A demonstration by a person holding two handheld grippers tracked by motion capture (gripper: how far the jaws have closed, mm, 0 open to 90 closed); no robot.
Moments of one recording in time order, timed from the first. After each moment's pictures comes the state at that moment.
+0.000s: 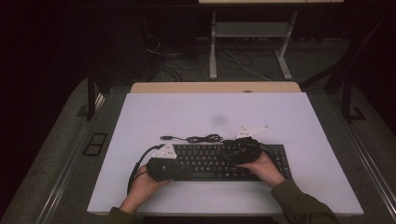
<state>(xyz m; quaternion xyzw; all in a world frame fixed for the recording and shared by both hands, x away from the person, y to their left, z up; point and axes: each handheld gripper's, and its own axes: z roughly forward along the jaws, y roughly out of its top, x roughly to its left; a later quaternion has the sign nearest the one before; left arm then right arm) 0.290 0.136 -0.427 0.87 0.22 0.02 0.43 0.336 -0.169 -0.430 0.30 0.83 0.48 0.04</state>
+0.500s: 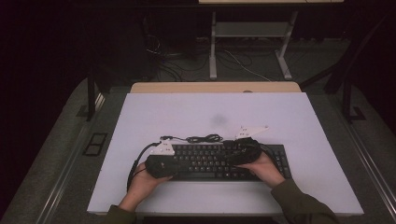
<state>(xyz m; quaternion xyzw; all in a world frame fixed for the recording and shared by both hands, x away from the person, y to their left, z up) 0.297 0.139 -0.425 0.86 0.24 0.03 0.44 0.336 -0.169 -0.431 0.30 0.83 0.48 0.04</state>
